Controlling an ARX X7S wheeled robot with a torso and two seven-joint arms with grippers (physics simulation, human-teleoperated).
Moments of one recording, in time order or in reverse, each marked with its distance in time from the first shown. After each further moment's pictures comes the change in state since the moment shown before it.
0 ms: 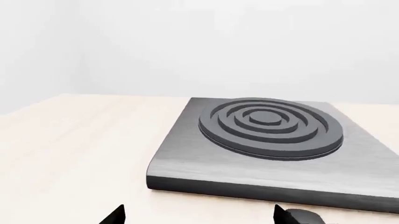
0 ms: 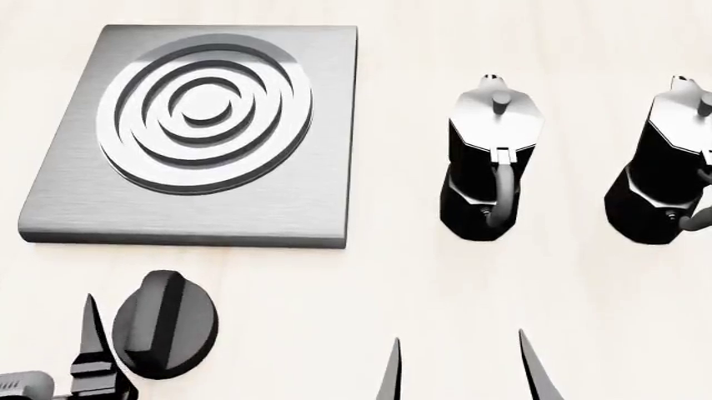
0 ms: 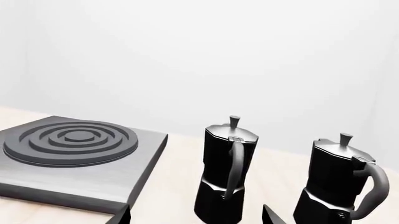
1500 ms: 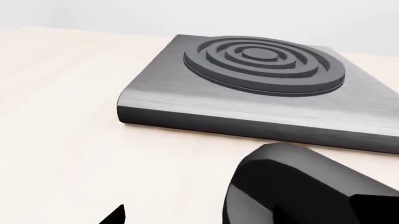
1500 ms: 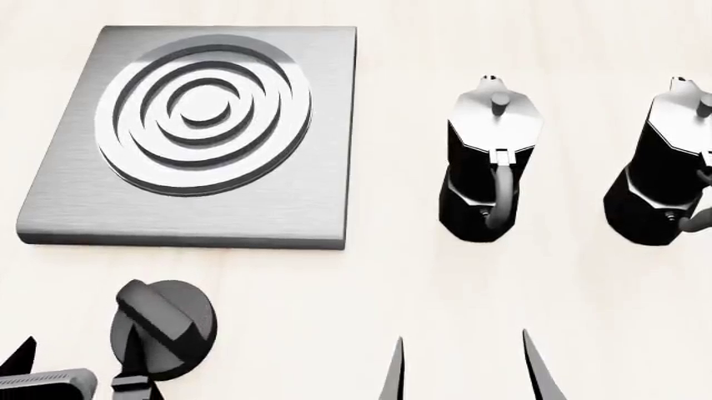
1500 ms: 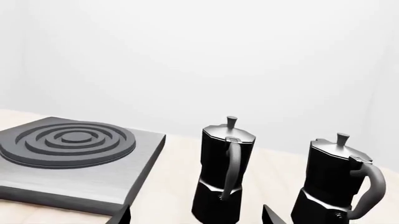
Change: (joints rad) left arm -0.035 0.070 -0.001 -0.133 -0.088 -0.081 0.078; right arm -0.010 -0.013 0.020 -0.006 -0.004 0.001 -0.015
